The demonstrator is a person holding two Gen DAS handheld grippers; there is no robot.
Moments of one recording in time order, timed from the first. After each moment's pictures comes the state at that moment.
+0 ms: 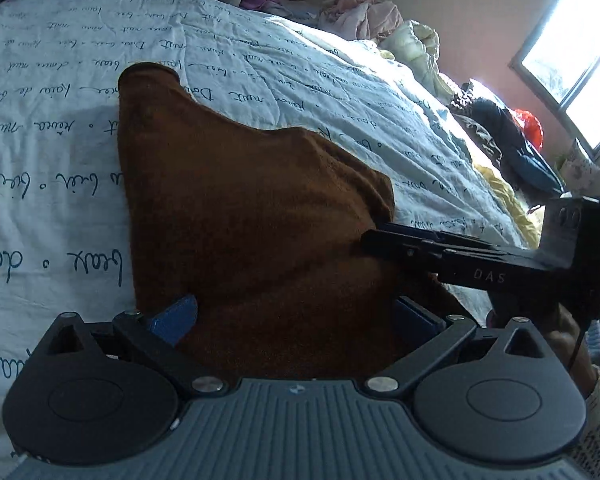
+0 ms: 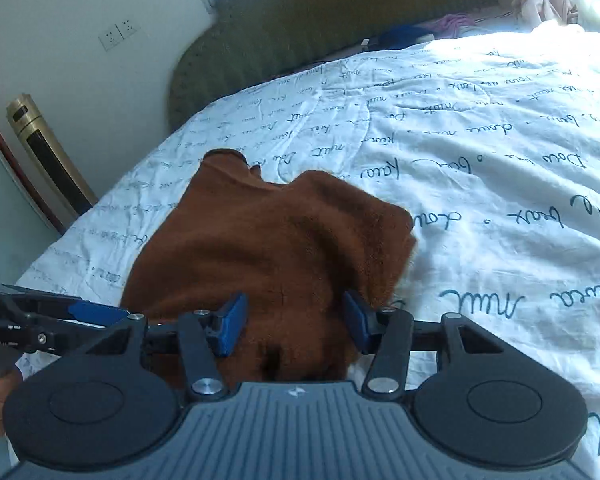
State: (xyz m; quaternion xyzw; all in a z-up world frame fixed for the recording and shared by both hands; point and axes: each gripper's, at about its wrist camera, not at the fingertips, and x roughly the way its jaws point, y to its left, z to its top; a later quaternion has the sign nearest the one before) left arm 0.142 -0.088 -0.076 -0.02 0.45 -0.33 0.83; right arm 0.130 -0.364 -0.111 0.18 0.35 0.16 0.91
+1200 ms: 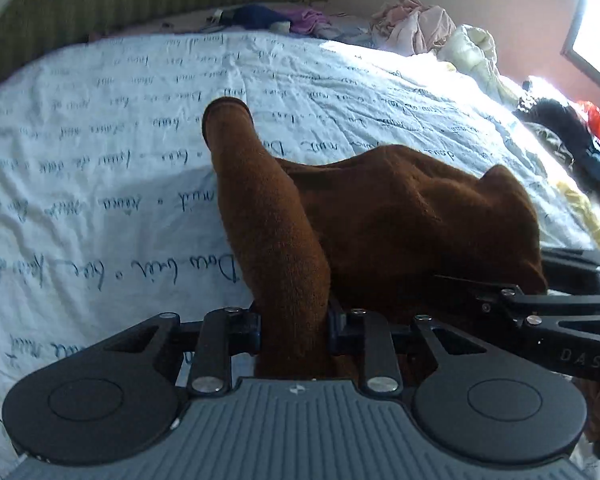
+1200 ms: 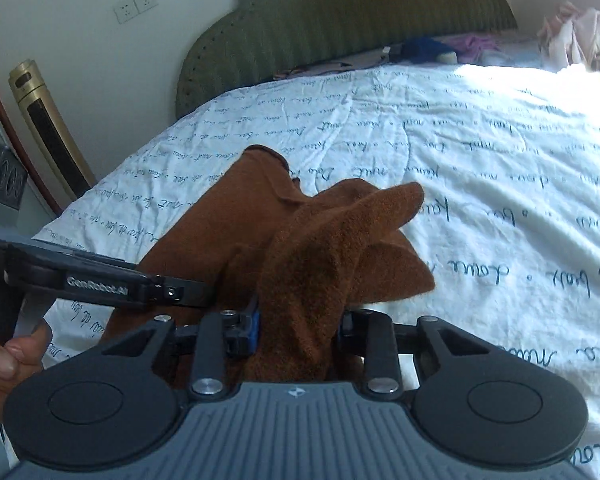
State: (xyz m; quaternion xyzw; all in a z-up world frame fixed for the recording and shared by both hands) left arm 0.179 -0.099 -0.055 0.08 0.40 -0.23 0.88; right arm 0.142 -0.302 -0.067 0.11 0.35 0.16 0.92
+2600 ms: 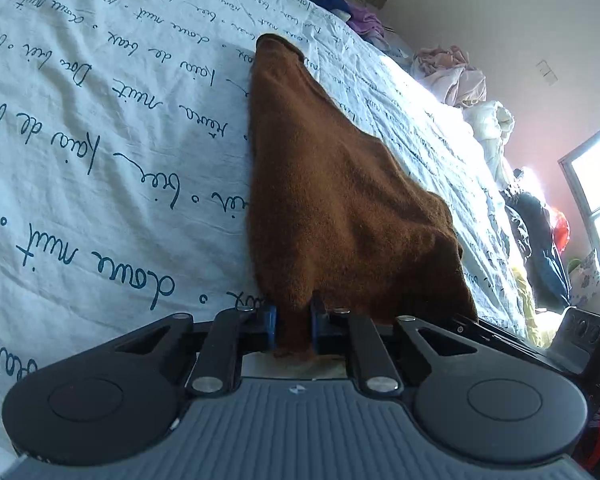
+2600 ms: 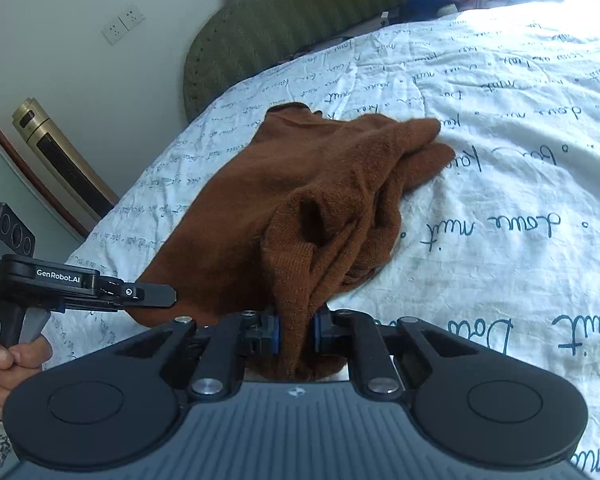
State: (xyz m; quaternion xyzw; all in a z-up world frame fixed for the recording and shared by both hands) left arm 0.221 0.015 -0.073 -0.17 0.50 -0.25 0.81; right arm 0.162 -0.319 -0.102 0.21 0.37 0.19 0.88
